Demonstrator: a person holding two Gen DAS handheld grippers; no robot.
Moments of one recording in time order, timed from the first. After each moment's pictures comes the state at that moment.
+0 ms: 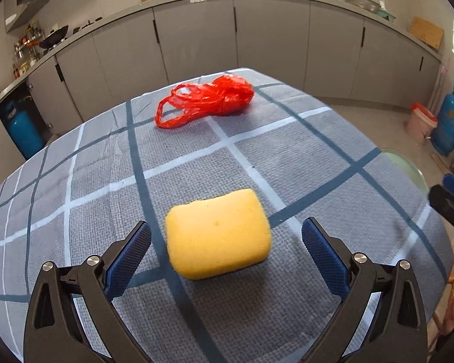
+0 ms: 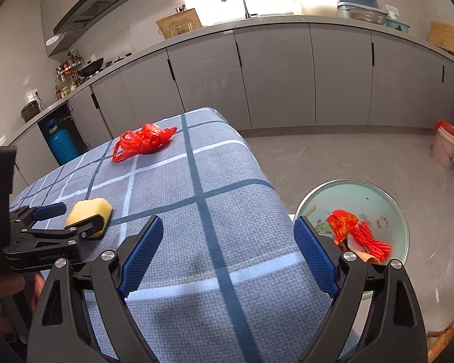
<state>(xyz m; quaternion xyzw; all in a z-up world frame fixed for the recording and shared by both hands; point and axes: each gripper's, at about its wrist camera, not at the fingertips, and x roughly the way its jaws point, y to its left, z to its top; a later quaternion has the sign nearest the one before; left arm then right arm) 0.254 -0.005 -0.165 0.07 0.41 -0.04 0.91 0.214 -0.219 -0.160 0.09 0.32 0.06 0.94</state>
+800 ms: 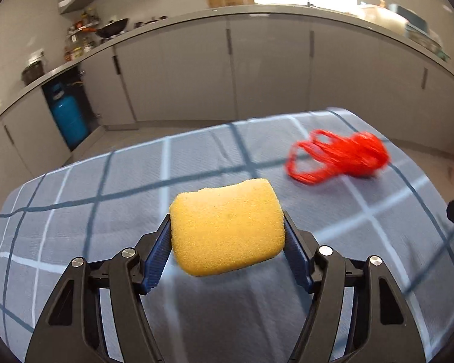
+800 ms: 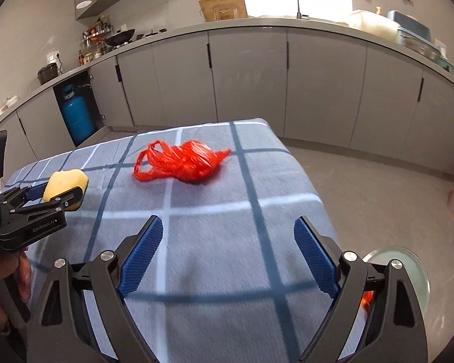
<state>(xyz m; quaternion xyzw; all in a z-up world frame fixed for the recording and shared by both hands) 0.319 0.114 -0.144 0.02 0.36 0.09 0.93 0.340 -0.116 -0.138 0.00 0.34 0.12 0.93</state>
